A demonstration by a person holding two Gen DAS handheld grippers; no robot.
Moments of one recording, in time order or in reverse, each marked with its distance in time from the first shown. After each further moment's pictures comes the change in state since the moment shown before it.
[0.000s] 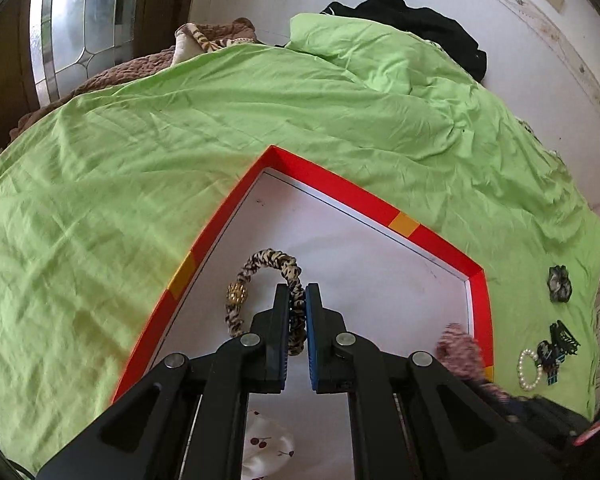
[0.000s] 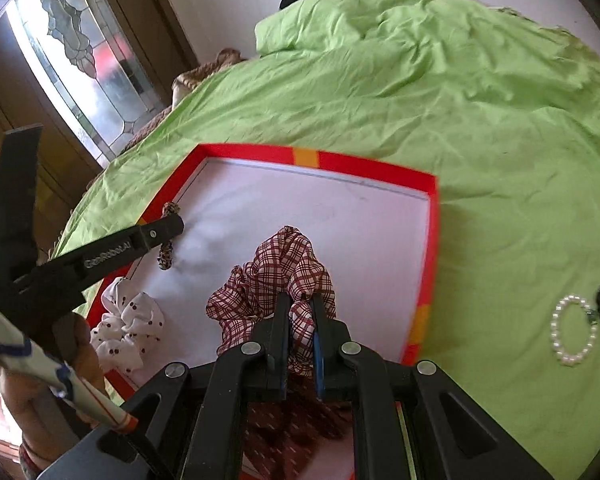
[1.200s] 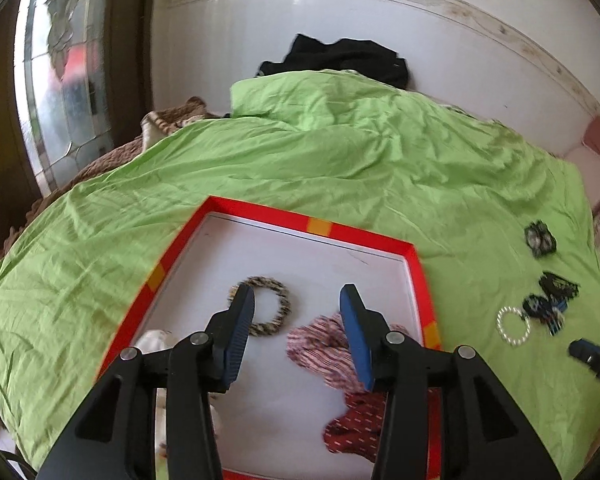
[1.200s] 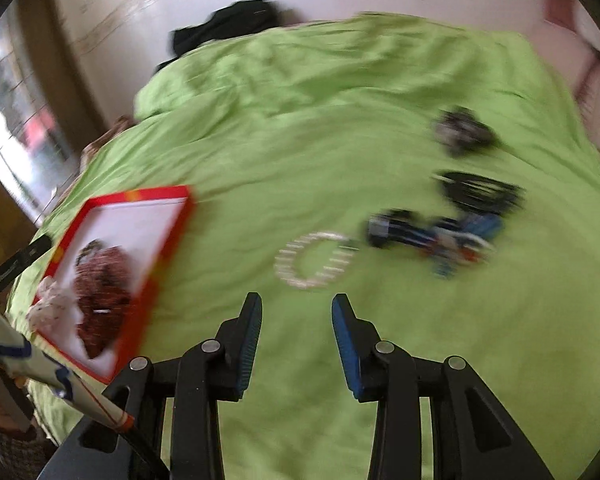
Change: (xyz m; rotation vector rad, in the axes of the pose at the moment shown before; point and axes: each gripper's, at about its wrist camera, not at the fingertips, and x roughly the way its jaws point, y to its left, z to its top) left arm -0.071 -0.082 -0.059 0.252 -0.209 0.028; right arm -0.152 -0.201 -0.103 0.258 -0.173 -0.262
